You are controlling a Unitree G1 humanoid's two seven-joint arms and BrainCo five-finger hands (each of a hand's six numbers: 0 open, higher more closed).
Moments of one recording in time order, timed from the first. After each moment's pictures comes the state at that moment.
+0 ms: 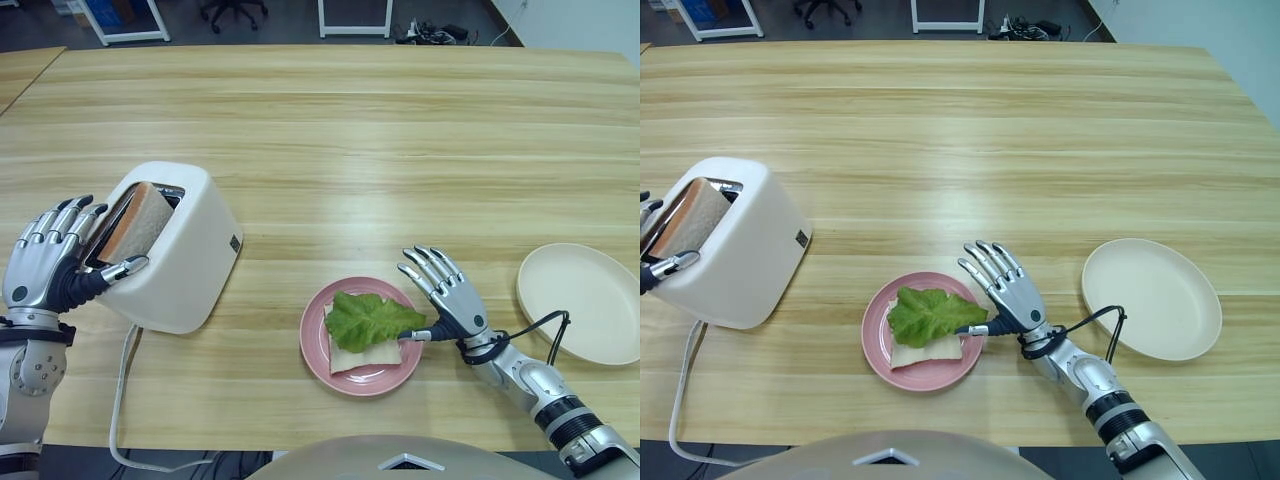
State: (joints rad) left arm 0.36 0.86 0.45 0.04 0.61 -0.38 0.16; right arm -0.04 -0.56 0.49 0.32 -1.08 -0.45 -0.88
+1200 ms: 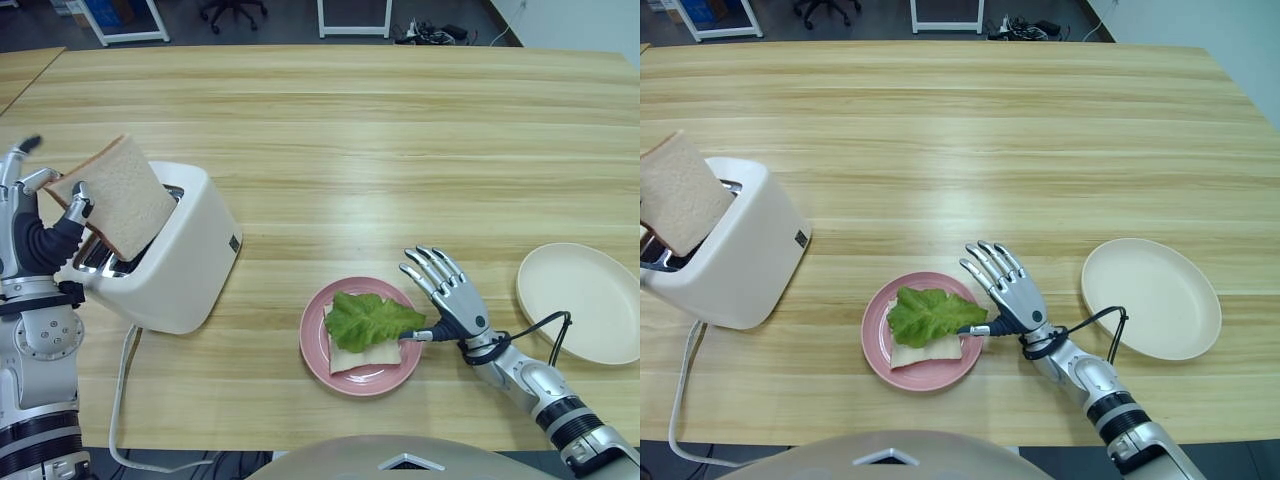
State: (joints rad) left arm 0.12 0.71 0.46 0.08 0.38 -0.39 0.24; right arm -0.04 -0.57 0.49 0.33 -1.08 -0.45 -0.89
